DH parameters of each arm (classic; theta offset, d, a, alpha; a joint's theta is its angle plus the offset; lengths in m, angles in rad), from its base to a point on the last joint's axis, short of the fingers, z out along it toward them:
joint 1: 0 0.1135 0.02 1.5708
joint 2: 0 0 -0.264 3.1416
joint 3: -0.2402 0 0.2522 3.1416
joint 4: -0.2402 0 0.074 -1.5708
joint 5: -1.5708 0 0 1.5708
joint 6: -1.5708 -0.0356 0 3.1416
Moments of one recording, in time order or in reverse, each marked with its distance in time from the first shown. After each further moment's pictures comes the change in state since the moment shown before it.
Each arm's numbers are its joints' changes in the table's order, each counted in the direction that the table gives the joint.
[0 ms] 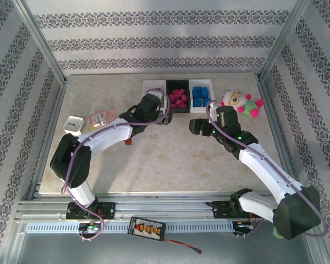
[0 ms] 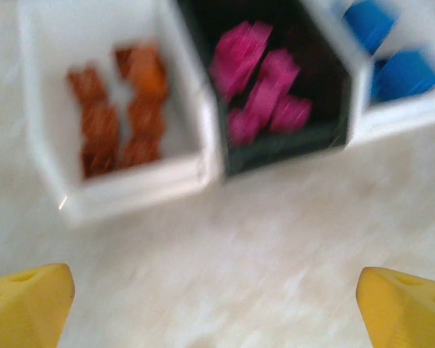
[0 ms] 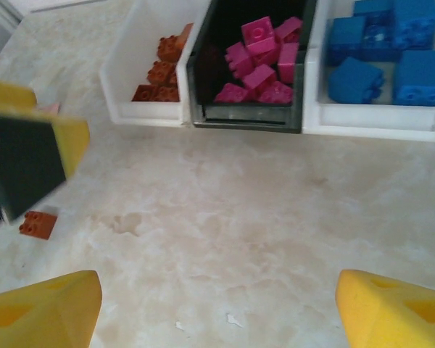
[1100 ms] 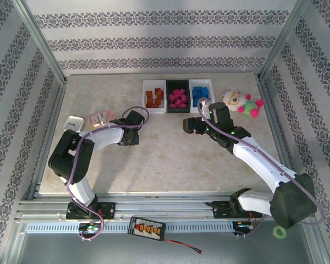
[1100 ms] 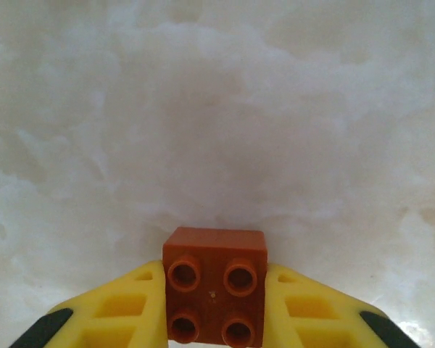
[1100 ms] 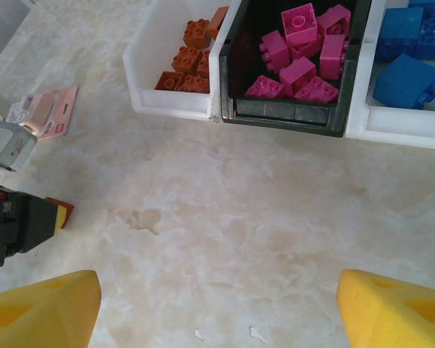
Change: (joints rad) left arm 0.158 -0.040 0.202 -0.282 0.033 0.197; right arm 0.041 -0.090 -0.052 0.020 0.017 0.013
